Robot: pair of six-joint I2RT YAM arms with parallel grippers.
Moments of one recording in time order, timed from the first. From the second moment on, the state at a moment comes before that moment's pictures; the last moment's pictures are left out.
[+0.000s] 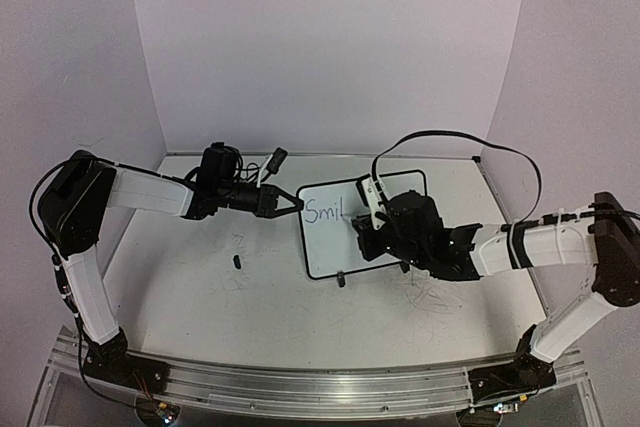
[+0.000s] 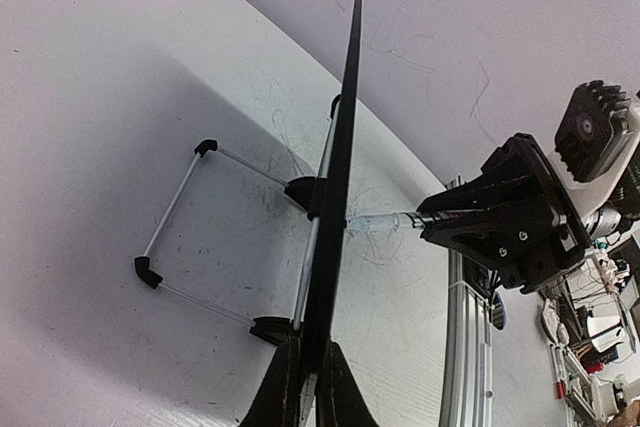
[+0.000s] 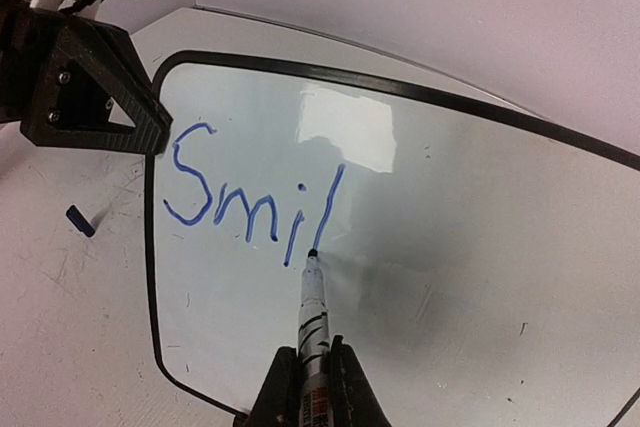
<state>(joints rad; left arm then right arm) -0.56 1.84 1.09 0.34 0.87 -0.33 0.94 1.53 0.83 0.25 0.34 0.16</state>
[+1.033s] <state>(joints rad) -0.56 1.84 1.09 0.34 0.87 -0.33 0.94 1.49 0.81 0.27 0.35 0.15</state>
